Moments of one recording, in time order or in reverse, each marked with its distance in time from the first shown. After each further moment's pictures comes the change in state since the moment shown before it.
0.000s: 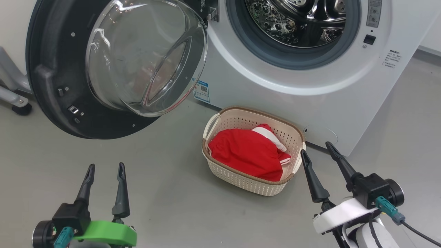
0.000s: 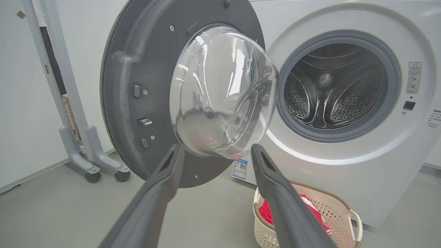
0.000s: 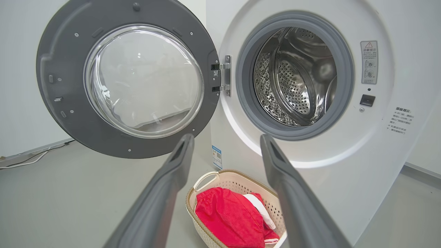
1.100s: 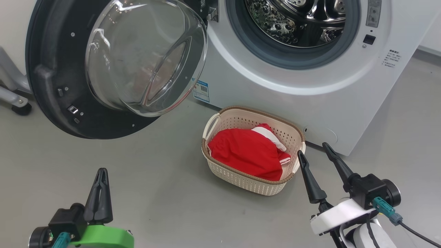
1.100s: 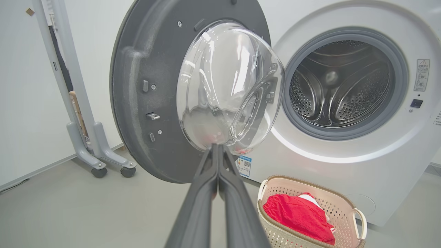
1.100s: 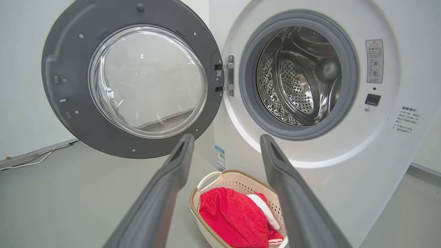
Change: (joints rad) left arm 0.026 0.000 0.013 -0.010 0.002 0.007 0.000; right arm 0.000 0.004 0.010 0.001 0.006 -0.001 0.000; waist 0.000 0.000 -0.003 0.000
